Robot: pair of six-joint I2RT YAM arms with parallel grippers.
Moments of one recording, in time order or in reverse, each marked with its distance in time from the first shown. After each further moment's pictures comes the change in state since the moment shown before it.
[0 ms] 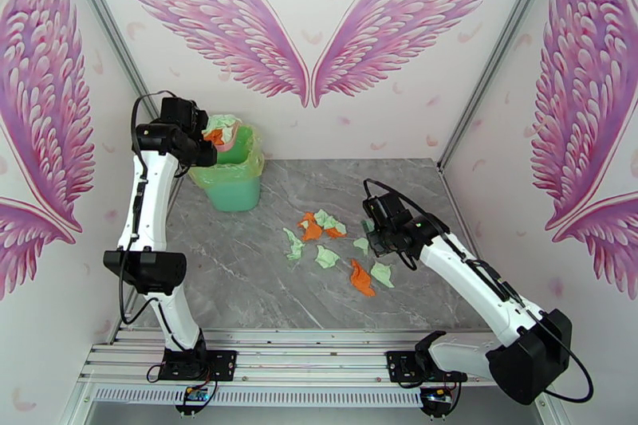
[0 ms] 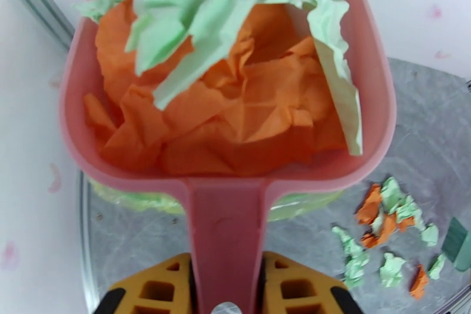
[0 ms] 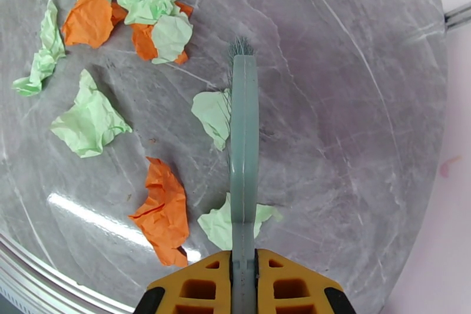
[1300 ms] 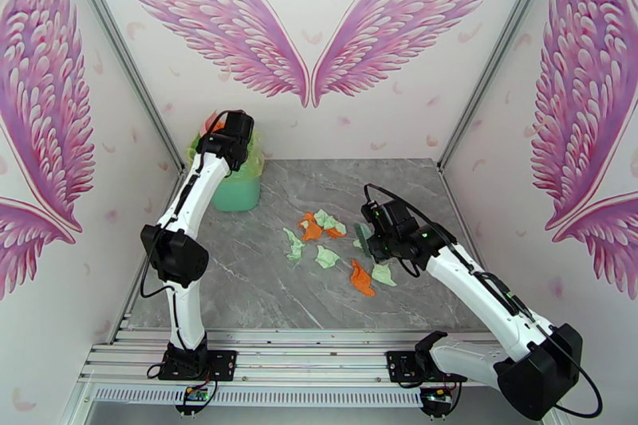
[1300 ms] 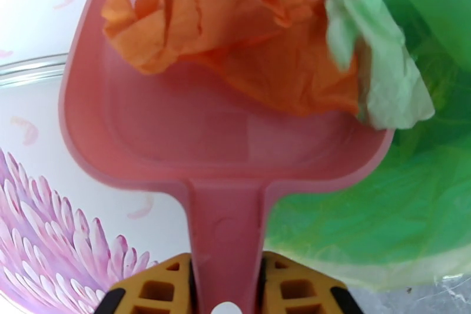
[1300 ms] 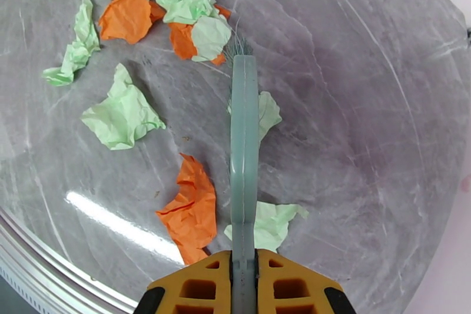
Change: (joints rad) left arm -0.238 0.114 -0.193 0.329 -0.896 0.720; right arm 0.000 -0.088 -0.080 0.062 -0.113 -0.019
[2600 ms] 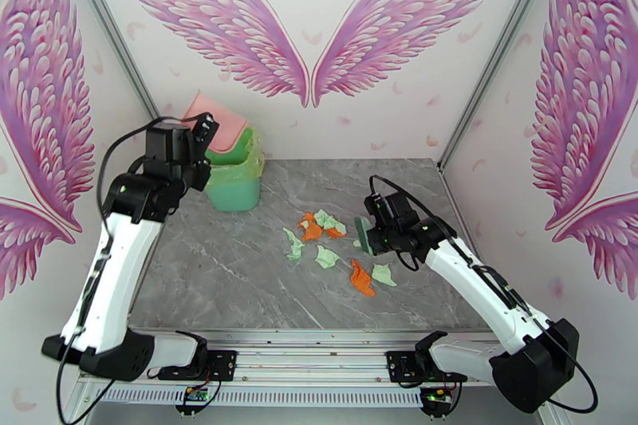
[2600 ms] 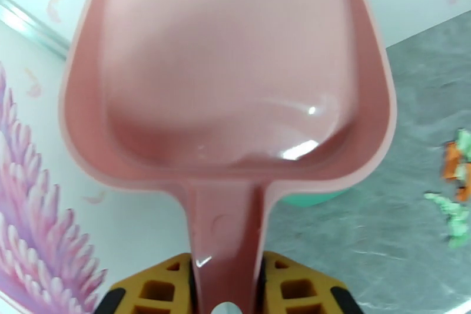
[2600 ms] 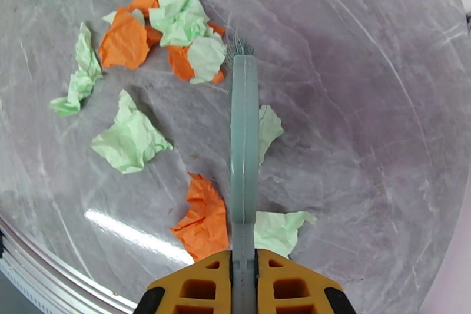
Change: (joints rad) left arm -0.030 -0.756 -0.419 0.053 0.637 -0.348; right arm -0.036 0.055 0.093 -0.006 -0.029 0.101
